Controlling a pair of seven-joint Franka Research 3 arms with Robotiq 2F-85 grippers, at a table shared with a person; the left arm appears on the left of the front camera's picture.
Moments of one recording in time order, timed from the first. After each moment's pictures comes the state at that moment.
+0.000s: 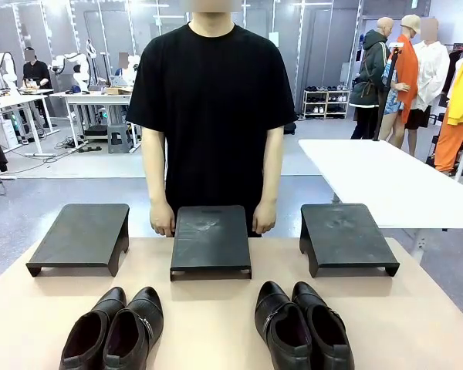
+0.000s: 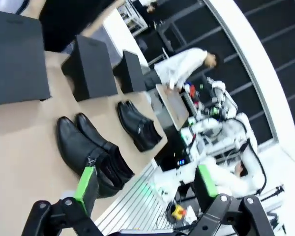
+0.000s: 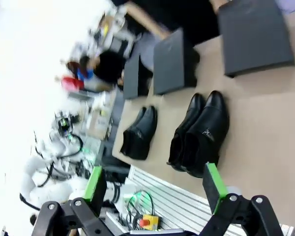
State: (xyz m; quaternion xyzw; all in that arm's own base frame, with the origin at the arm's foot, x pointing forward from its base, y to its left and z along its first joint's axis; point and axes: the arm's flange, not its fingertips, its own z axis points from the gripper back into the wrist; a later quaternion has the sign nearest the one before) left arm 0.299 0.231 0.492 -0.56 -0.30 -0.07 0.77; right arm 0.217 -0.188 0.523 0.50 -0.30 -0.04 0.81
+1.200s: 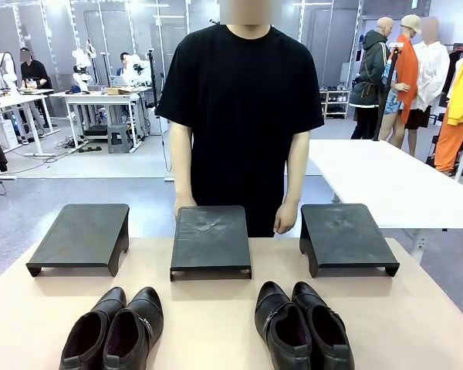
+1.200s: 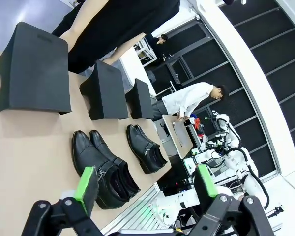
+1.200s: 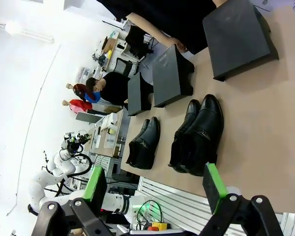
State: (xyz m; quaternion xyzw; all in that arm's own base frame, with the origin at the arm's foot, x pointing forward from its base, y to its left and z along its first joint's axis) left arm 0.274 0.265 0.486 -0.55 -0.35 -0.01 0.76; right arm 0.185 -0.217 0.507 0.52 -0.31 -0.08 0.79
